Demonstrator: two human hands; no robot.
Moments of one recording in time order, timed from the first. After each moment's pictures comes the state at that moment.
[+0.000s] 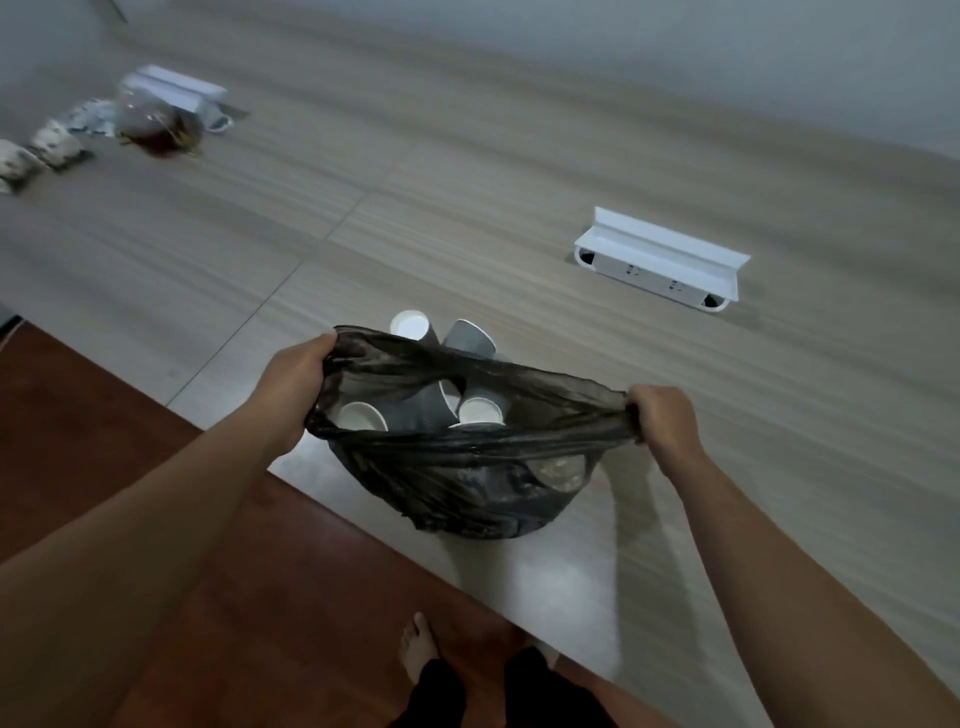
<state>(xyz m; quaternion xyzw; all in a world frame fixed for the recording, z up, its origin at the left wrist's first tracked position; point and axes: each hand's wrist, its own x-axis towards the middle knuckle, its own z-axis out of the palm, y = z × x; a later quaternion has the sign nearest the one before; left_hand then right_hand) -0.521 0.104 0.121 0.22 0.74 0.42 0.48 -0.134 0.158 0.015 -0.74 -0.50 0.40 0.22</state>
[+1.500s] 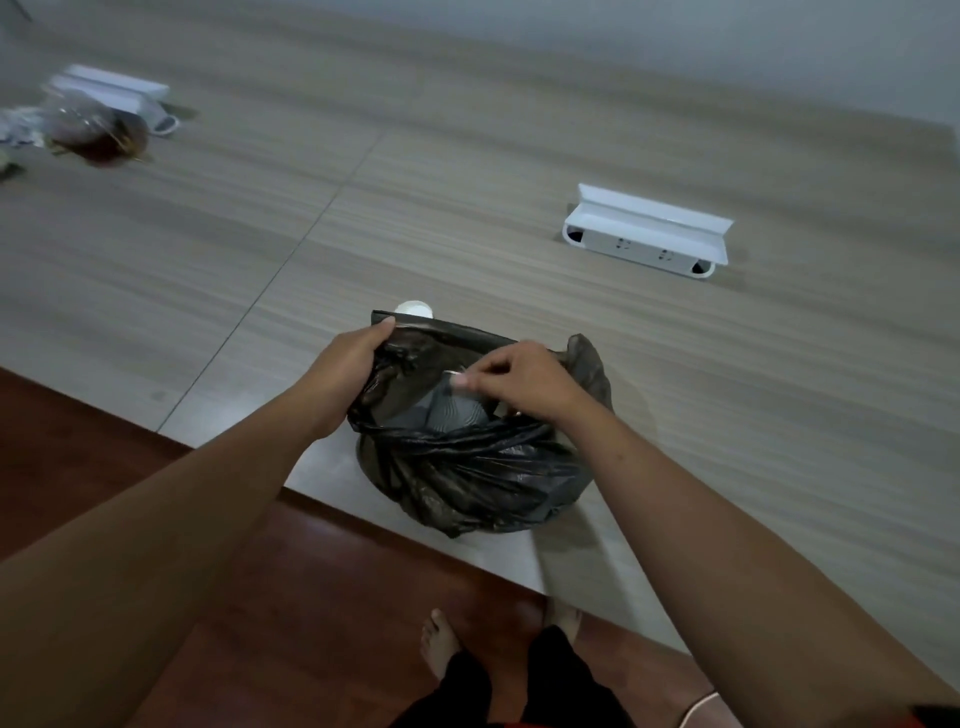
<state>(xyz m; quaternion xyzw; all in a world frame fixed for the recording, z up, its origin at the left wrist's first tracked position) -0.527 0.133 0.104 0.35 0.68 0.31 0.56 -0.299 0.141 0.071 -0.54 -0.63 0.51 0.22</state>
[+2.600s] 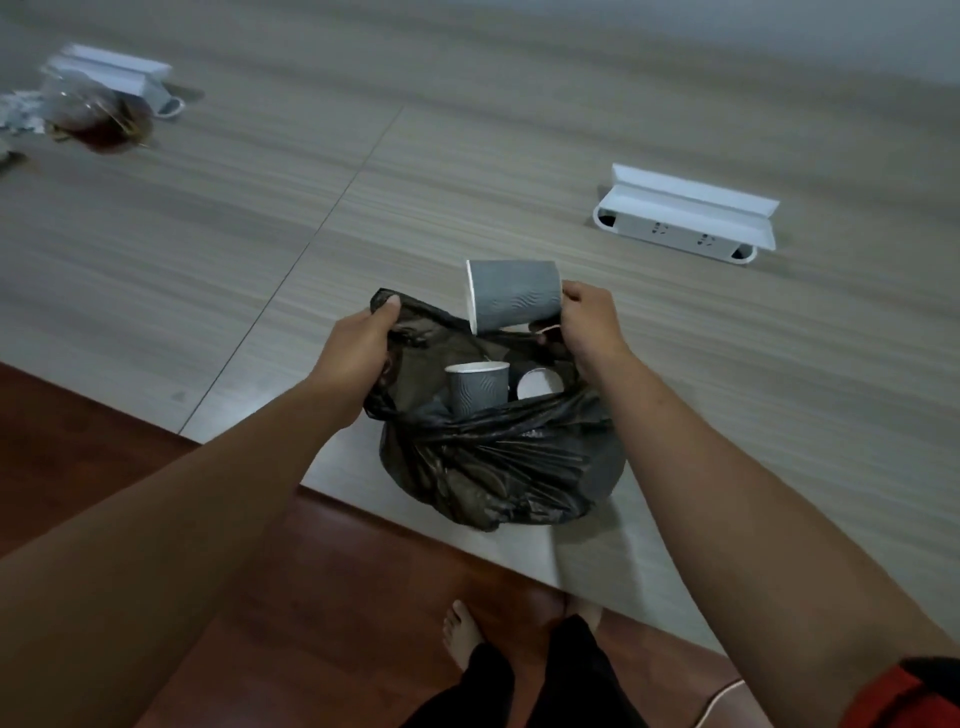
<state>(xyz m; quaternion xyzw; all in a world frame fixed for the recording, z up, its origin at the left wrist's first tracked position) -0.555 0.150 0.097 0.32 0.69 0.37 0.53 -0.316 0.206 0.047 -0.62 -0.39 0.53 0.42</state>
